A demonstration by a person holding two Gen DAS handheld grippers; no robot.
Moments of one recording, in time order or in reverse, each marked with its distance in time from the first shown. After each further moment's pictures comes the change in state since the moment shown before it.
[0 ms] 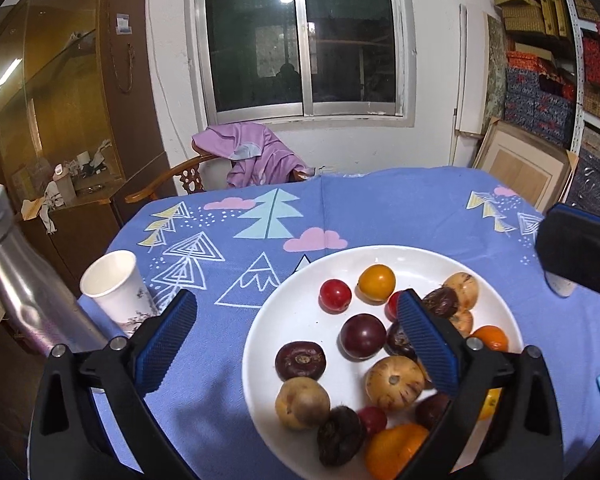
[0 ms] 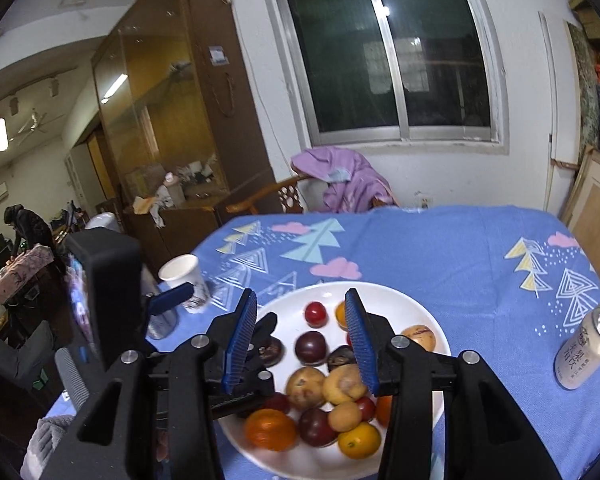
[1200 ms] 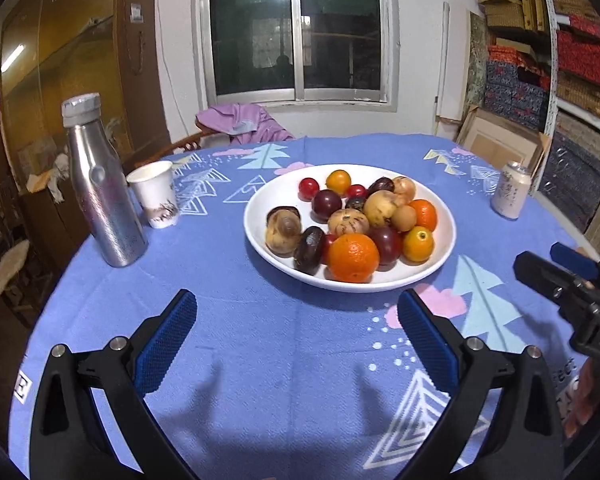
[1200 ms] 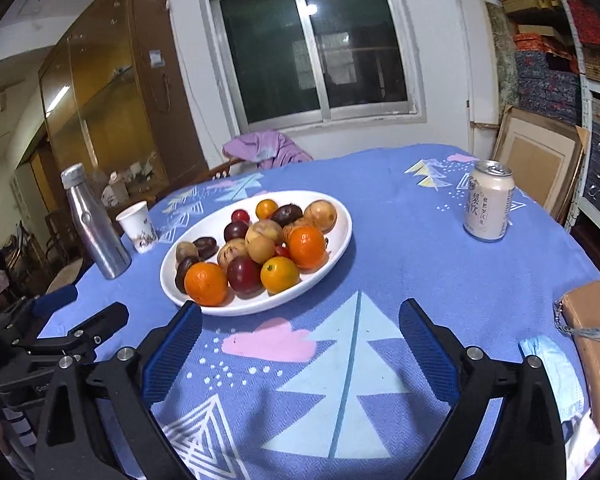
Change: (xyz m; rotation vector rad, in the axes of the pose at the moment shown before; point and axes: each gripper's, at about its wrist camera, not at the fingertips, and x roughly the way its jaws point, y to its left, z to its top) left arm -0.121 -0.010 -0.118 -0.026 0.045 -0.065; right arm -0.095 -0.016 -0.147 0.122 -0.011 -0.256
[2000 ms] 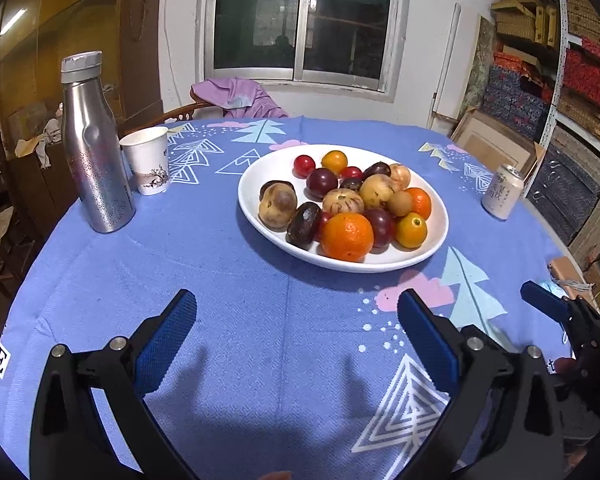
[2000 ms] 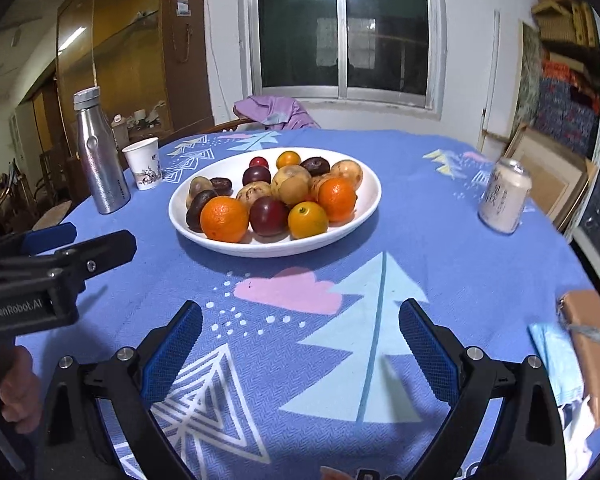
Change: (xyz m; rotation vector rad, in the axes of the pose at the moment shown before) left arm 0.007 0.009 -0.007 -0.068 0.072 -0.040; right arm 0.016 0.037 -0.027 -0.156 0.130 -0.042
